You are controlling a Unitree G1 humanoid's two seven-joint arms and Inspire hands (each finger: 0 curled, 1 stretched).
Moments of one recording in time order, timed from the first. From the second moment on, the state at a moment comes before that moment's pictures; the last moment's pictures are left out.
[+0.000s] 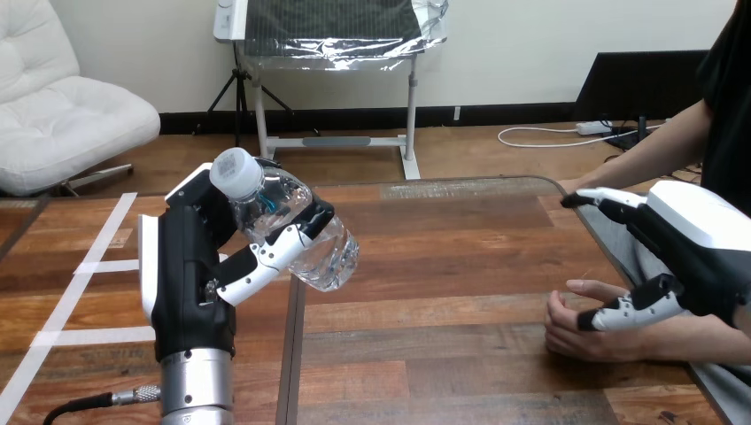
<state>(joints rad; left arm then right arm) 0.13 -0.05 -0.04 -0.12 0.08 -0.33 0.16 0.02 -0.72 -0.11 -0.29 -0.53 0.07 0.49</state>
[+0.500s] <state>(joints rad) 0.13 -0.05 -0.04 -0.12 0.09 -0.33 0.16 -0.05 -0.79 -0.05 -0.22 -0.56 0.10 0.60</state>
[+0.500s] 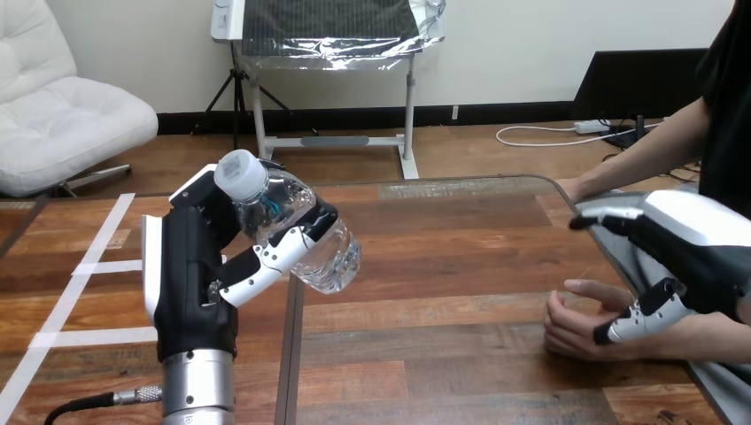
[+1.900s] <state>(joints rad) 0.13 -0.05 -0.02 -0.11 0.08 -0.35 0.13 -0.16 -0.86 0.04 0.00 -0.64 0.13 0.68</state>
